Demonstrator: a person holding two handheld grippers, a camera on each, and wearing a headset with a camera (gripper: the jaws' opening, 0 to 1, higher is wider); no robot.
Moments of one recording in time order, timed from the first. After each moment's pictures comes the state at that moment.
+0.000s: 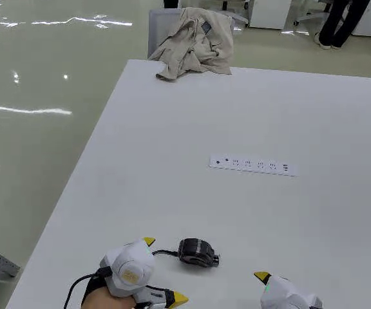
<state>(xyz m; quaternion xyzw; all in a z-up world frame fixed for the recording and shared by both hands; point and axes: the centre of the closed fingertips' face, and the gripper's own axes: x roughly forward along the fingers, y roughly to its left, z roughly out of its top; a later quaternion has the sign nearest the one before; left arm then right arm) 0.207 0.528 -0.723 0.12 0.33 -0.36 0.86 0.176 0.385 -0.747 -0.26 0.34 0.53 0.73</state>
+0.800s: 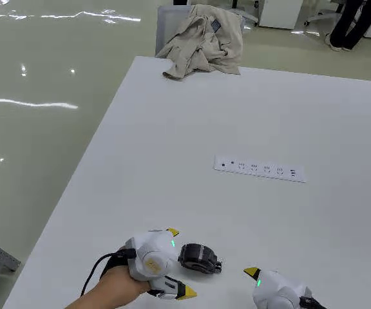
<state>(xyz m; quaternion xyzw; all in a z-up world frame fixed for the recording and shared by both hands) 0.239 0.501 -0.735 0.21 0.32 -0.44 0.81 0.201 0.406 -0.760 -0.29 0.32 0.57 0.70</state>
